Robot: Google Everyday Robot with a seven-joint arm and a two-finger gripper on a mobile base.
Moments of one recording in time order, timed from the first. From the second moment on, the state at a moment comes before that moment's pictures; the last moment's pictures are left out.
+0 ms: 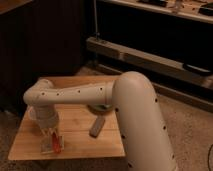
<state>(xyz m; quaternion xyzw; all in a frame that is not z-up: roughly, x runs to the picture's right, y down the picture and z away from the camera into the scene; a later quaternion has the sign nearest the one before) -0.276 0.224 0.727 -0.28 -0.37 -0.69 0.55</state>
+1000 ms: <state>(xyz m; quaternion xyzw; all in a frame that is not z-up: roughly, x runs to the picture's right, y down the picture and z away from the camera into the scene) -0.301 0.226 0.734 -0.27 -0.37 -0.71 0.54</state>
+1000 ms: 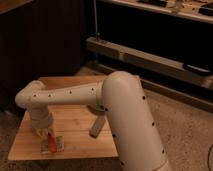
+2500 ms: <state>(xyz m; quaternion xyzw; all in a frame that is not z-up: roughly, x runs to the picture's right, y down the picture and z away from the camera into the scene) -0.293 0.228 0.735 -0.26 -0.36 -0.71 0.54</state>
